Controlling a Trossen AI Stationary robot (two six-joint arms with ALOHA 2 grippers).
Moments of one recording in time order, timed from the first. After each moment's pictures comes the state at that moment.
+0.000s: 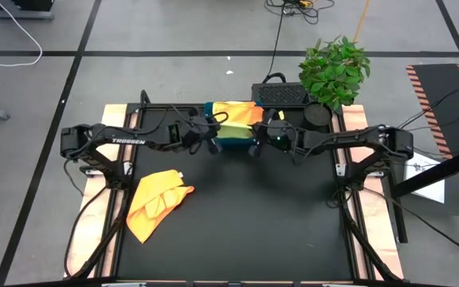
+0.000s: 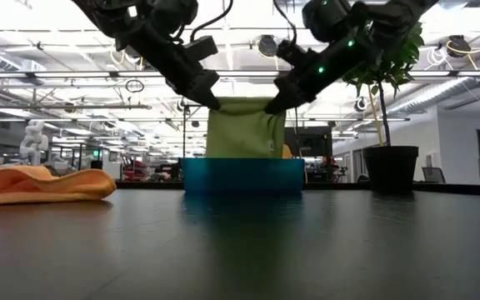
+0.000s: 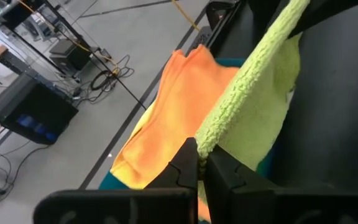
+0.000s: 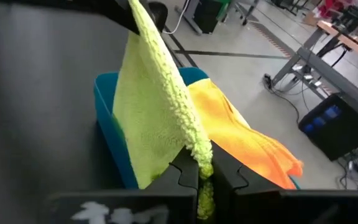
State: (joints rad) left arm 0.27 1.51 0.94 0.00 -0.46 0.20; right arm -0.27 1.49 0.80 0.19 0.42 -0.23
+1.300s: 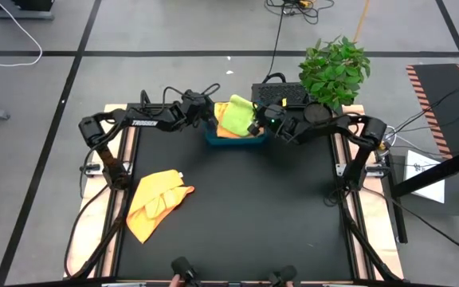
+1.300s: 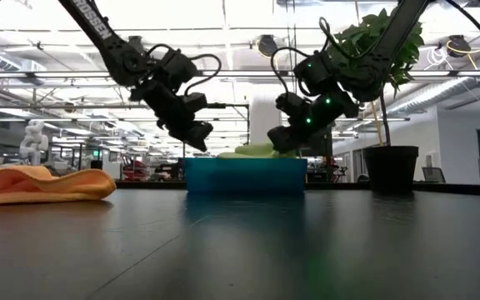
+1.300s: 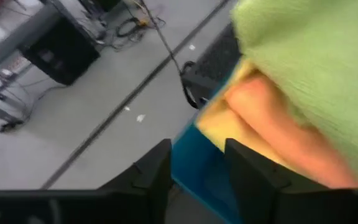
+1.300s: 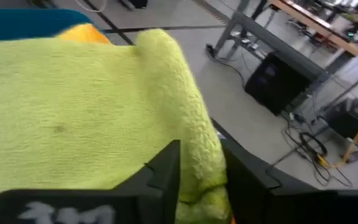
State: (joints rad) left arm 0.60 1.73 0.94 0.21 -0.31 0.20; right arm -0.52 1.79 0.80 0.58 0.43 -0.22
